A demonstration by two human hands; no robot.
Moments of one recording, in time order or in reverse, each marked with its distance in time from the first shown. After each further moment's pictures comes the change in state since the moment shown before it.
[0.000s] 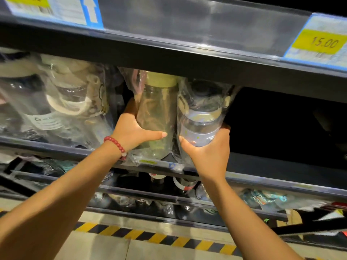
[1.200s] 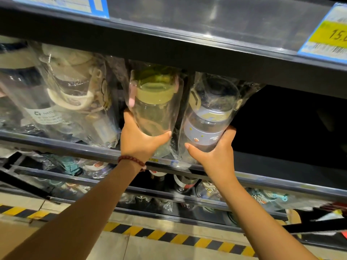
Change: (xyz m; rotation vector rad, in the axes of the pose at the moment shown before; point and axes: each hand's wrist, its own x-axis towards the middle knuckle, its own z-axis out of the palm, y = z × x) left_hand -0.025 -0.018 0.034 -0.152 0.252 -0.049; right_hand -0.001 0.011 -0.019 0.079 -0.237 -0.082
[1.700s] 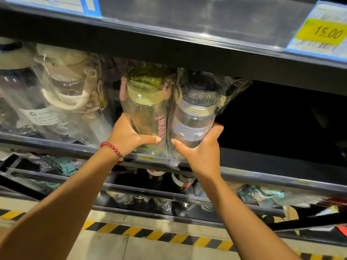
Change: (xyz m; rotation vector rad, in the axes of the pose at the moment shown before) left_hand 0.024 -0.009 -0.027 0.049 -0.318 -0.019; right_hand -0.006 -0.005 0.021 0.001 0.029 0.033
